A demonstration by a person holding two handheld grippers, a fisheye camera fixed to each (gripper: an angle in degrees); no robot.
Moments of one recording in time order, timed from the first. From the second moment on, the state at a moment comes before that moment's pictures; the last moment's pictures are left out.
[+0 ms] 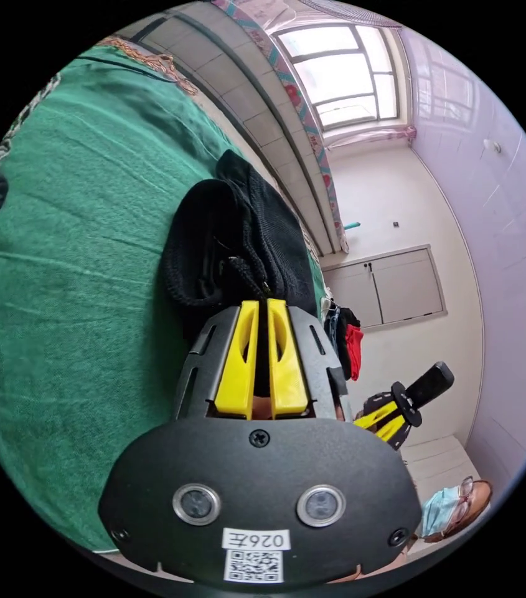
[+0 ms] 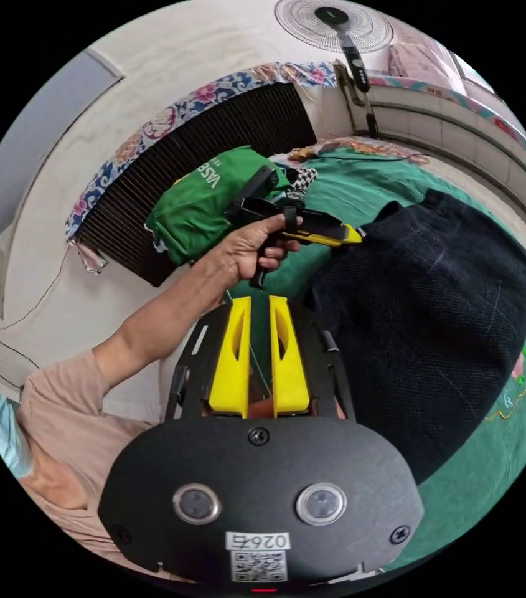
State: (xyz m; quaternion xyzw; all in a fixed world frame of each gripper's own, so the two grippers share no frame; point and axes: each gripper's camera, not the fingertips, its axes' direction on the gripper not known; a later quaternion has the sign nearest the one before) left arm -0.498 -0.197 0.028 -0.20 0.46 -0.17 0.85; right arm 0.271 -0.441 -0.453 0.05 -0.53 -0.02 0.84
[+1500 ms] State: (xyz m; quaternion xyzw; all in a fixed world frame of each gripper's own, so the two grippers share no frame) left arm -0.225 -0.143 -0.016 -0.17 0.40 0.12 0.89; right arm 0.363 -0.112 -0.344 0.10 -0.44 0.24 0.86
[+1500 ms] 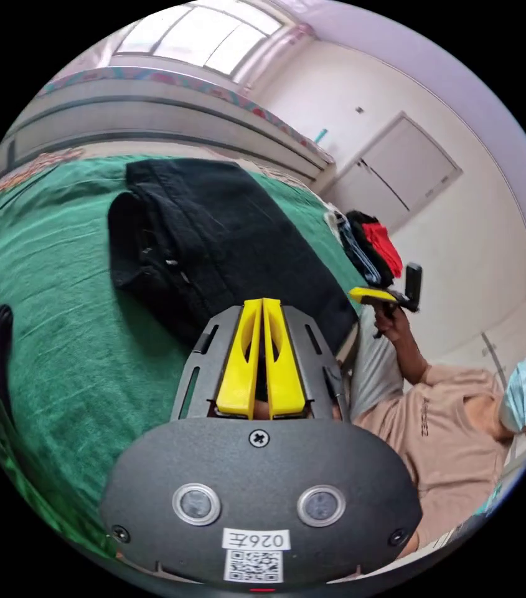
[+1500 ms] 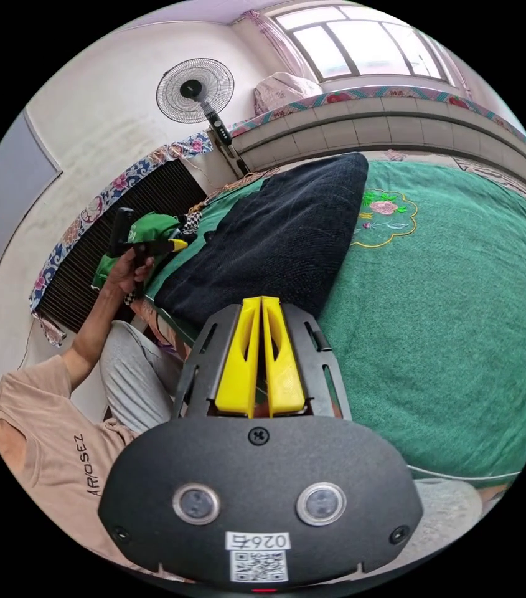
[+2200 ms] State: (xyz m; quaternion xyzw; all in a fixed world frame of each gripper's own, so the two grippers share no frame) left arm -0.302 -0.132 0.154 -0.16 0.31 -0.17 0.92; right arm 0.501 -0.075 -0.028 0.01 -0.62 0.41 0.66
